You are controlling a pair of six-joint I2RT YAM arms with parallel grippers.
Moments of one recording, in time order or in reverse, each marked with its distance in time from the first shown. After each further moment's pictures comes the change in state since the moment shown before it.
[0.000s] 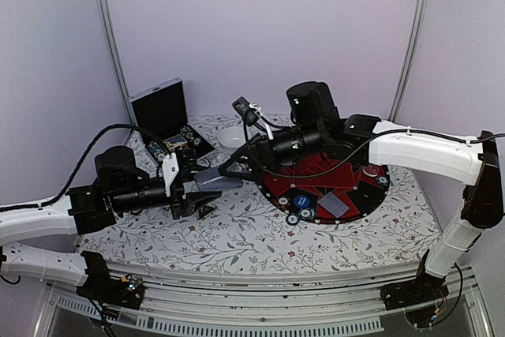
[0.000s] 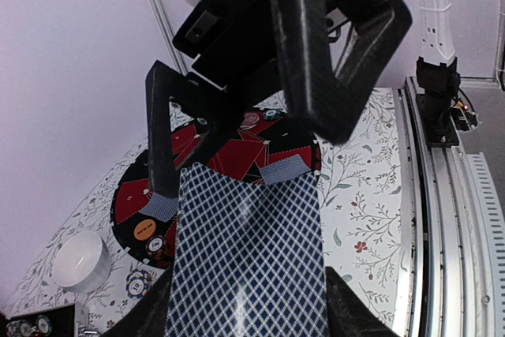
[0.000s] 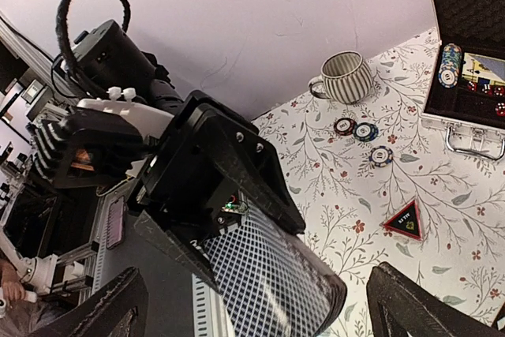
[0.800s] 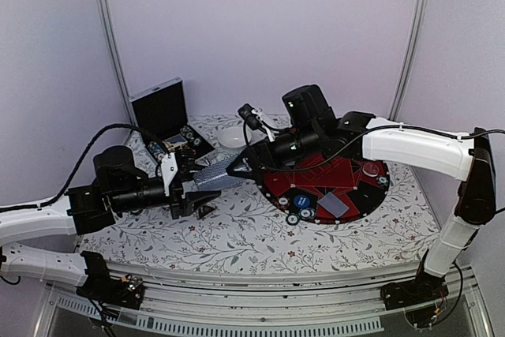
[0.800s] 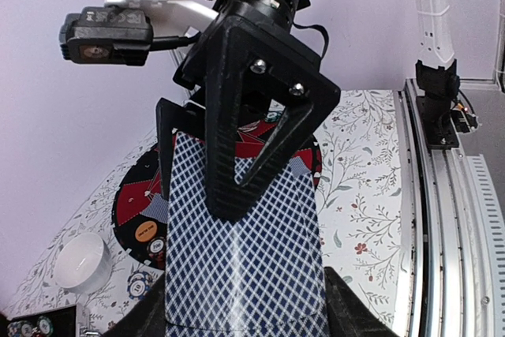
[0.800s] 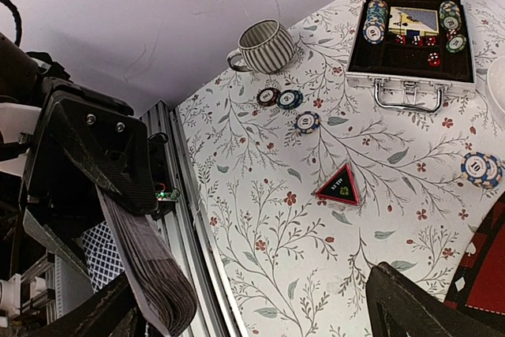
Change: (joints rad) left arm 0.000 -0.008 0.000 0.000 0.000 0.001; right arm -0.035 0.074 0.048 -0.133 0.146 -0.048
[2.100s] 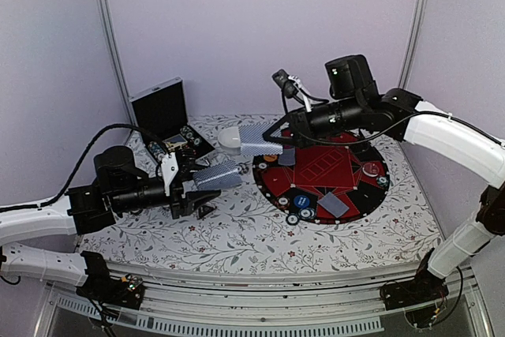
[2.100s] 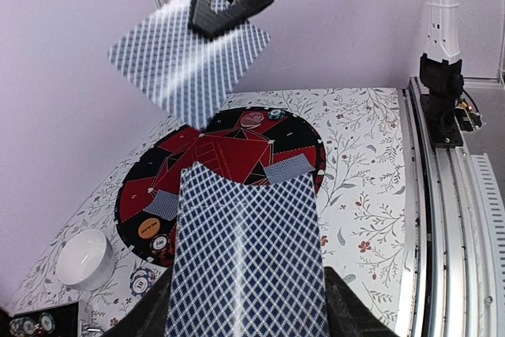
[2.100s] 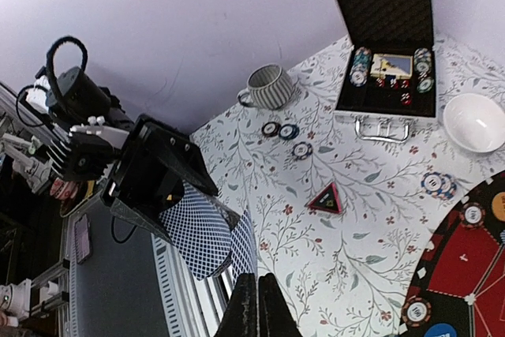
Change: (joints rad) left arm 0.000 0.002 0.000 -0.005 -0.015 0.000; right arm -0.088 -0.184 0.031 -0.162 -0.068 -0.041
